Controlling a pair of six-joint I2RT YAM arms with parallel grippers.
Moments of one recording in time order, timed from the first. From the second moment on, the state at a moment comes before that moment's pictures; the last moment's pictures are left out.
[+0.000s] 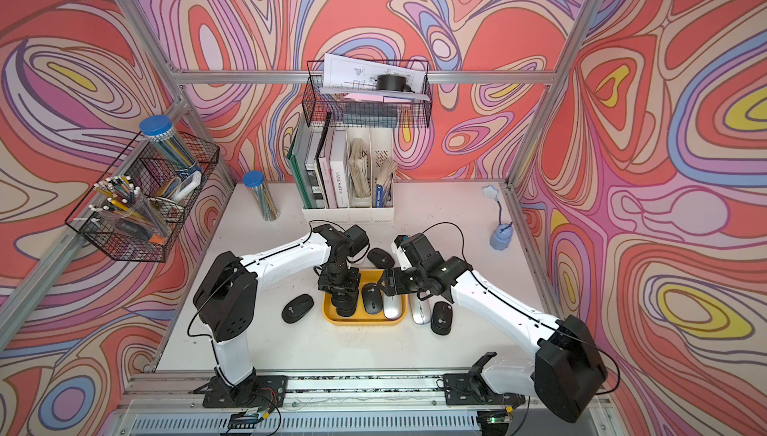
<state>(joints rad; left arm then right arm) -0.73 1.89 1.43 -1.14 0.05 -0.59 0.63 1.28 0.90 -0.57 -0.24 0.44</state>
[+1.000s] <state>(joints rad) -0.73 1.87 1.47 -1.19 -0.01 -0.59 0.63 1.28 0.91 -0.64 -0.14 0.47</state>
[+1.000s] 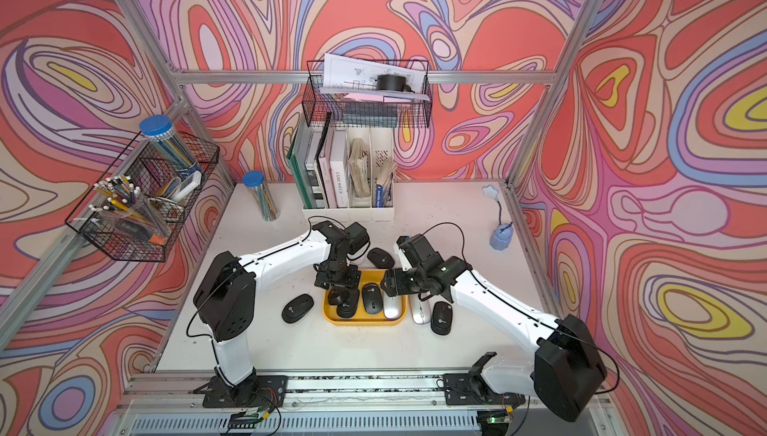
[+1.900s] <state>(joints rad) -0.74 1.62 1.37 -1.00 0.13 -0.57 0.59 1.19 0.74 -1.04 0.13 0.93</state>
